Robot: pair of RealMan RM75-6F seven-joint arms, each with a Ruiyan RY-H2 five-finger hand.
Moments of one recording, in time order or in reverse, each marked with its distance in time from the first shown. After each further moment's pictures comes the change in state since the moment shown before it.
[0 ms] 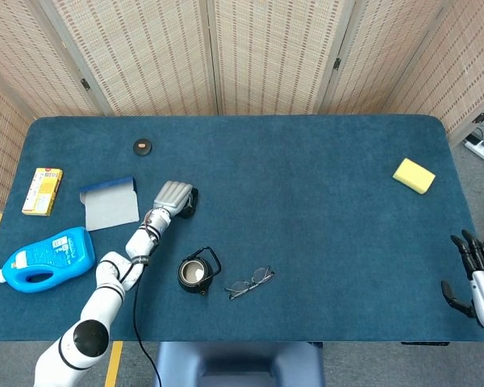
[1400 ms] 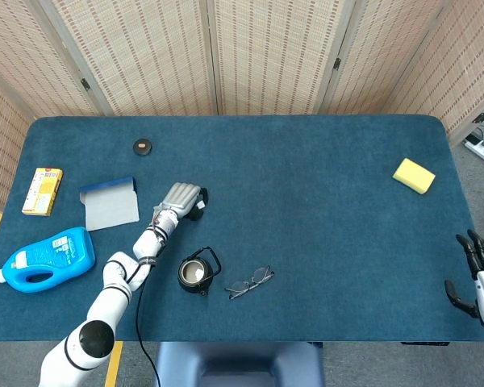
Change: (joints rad) left arm -0.025 -0.026 -0.008 -0.002 0.002 -0.006 -0.016; right arm -0.010 -0.003 0.007 0.000 0.012 0.016 -0.002
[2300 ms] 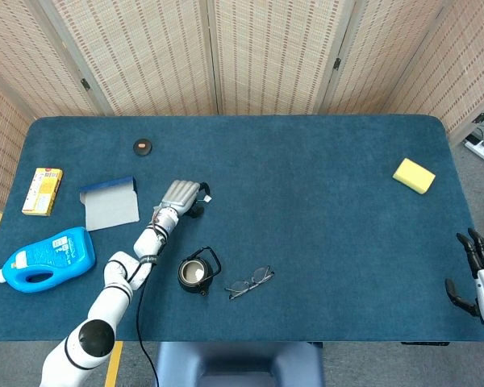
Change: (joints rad) left arm -0.011 -0.001 -0.034 -0.004 -0.022 -0.004 0.012; right arm 0.005 0.003 0.004 0.002 0.009 -0.007 0.007
